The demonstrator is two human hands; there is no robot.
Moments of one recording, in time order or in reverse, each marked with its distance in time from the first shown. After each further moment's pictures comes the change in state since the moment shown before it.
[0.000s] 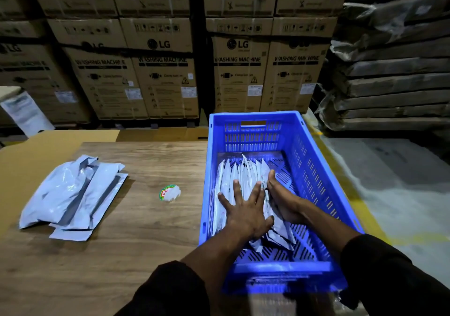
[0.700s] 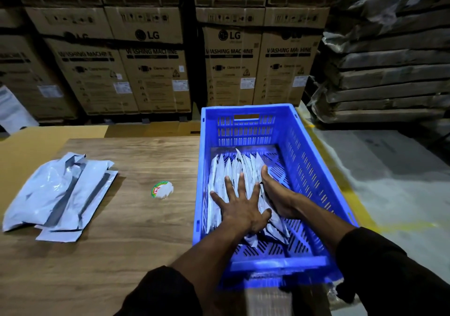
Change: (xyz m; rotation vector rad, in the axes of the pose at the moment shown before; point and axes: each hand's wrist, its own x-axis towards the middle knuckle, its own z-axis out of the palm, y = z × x) left_hand 0.003 0.006 -0.001 -0.024 -0.097 -0.098; right_hand 0.000 0.001 0.003 0.035 -0.062 -0.059
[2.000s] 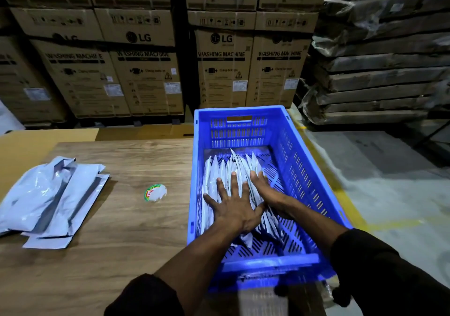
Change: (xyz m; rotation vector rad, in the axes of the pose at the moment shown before) left_hand -0.002 -0.004 -0.005 -0.129 0.048 -0.013; right_hand -0.007 0.003 0.001 -0.318 0.171 -0.062
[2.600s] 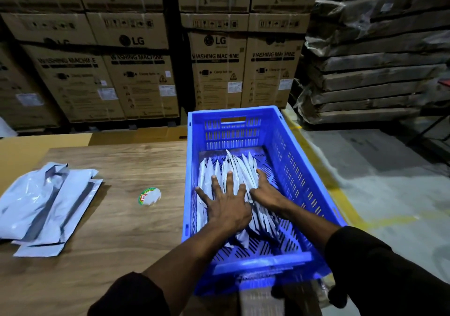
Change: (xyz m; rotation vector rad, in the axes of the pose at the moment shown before) left_hand -0.003 0.003 -0.013 0.125 0.101 0.043; right_hand -0.005 -0.005 -0.011 -0.293 0.179 -0.033
